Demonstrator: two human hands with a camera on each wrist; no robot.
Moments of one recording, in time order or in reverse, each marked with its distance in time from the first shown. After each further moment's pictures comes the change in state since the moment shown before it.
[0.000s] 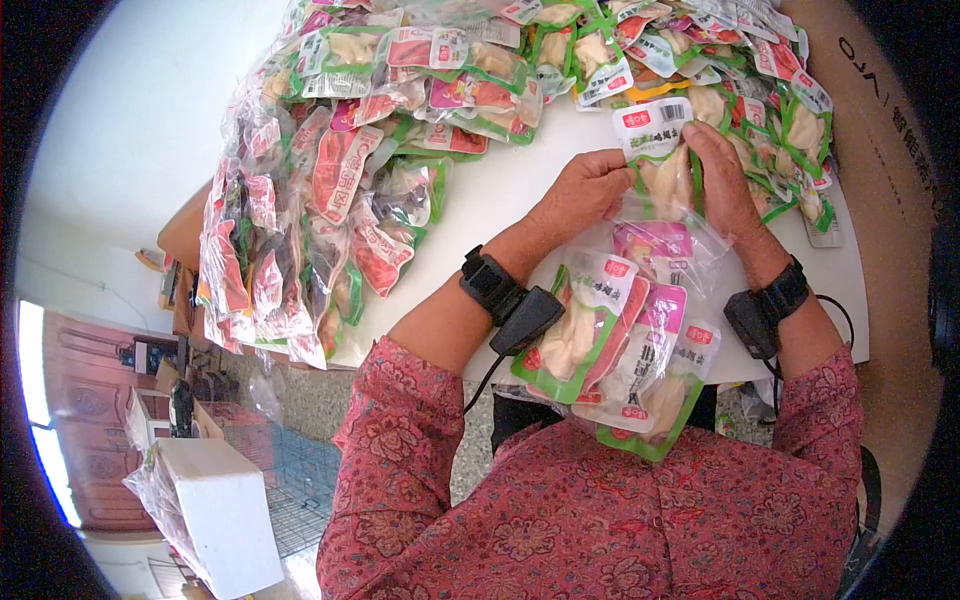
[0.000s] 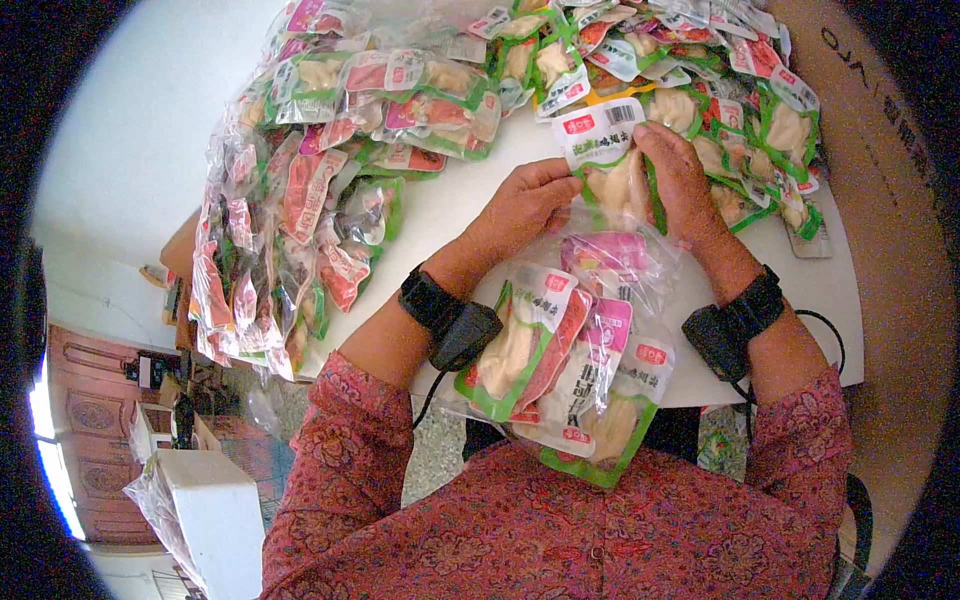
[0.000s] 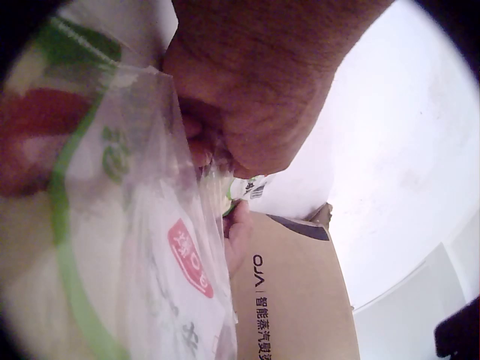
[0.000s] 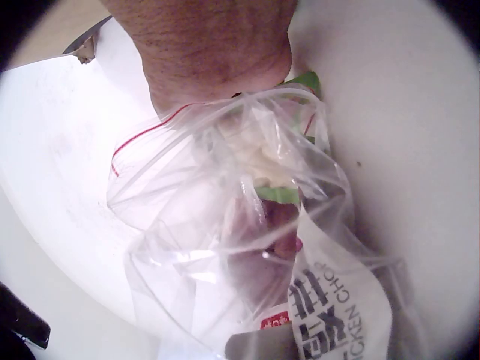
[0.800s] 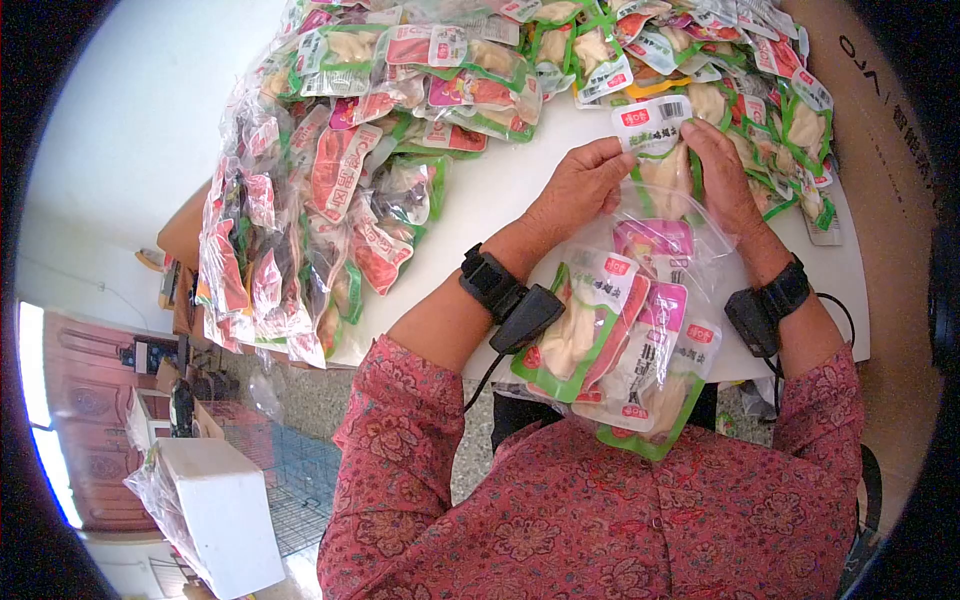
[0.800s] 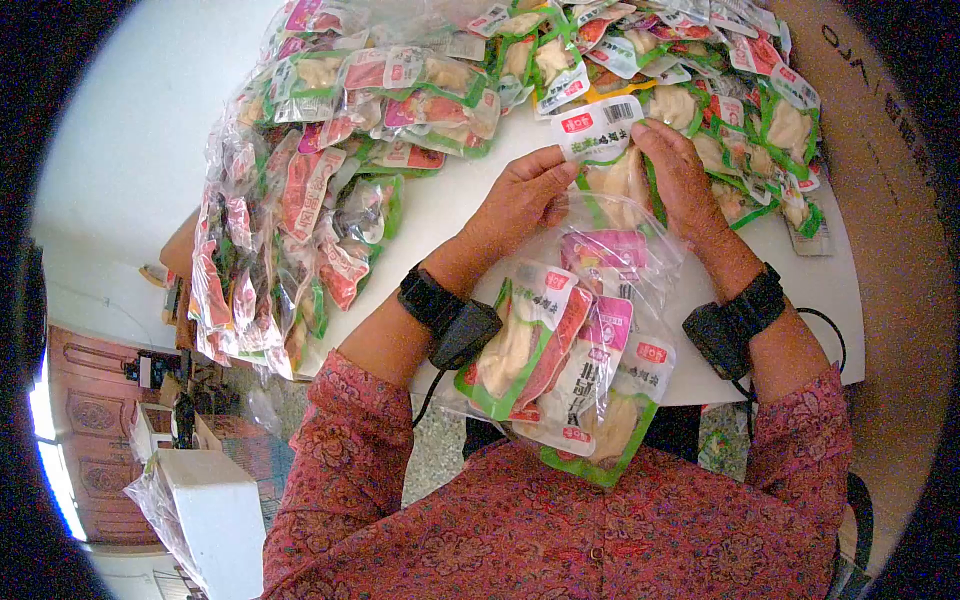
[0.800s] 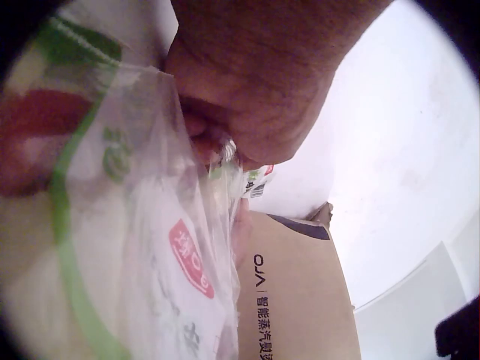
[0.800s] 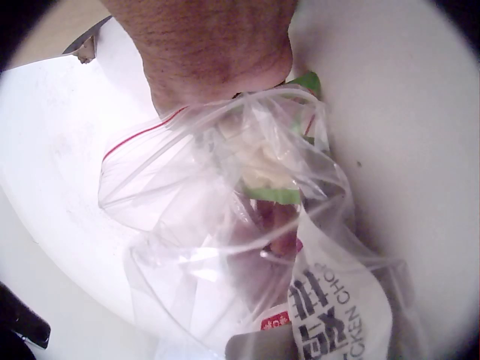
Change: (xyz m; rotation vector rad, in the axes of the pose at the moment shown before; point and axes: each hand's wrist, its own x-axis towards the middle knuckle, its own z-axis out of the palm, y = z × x) left_hand 0.004 -0.006 -0.001 -0.084 0.067 0.062; right_hand 0.004 0.003 0.002 0.269 0.015 0.223
